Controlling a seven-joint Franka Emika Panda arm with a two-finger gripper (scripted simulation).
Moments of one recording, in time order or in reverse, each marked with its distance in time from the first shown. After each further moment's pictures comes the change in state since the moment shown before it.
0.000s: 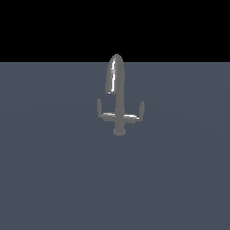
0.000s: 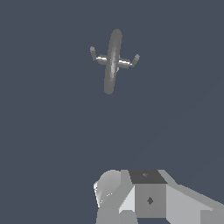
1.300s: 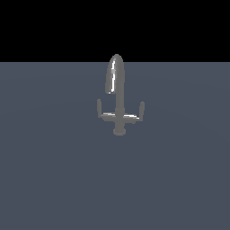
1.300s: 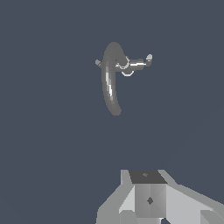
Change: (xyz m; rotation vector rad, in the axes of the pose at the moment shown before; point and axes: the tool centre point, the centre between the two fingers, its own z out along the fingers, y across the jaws) arm 0.082 0.048 0.039 0.321 -0.116 0.140
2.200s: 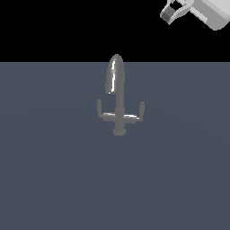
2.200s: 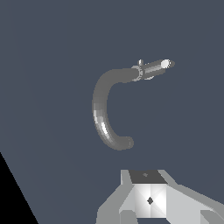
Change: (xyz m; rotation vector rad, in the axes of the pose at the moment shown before) arm 0.098 0.055 0.050 0.396 -0.140 0.162
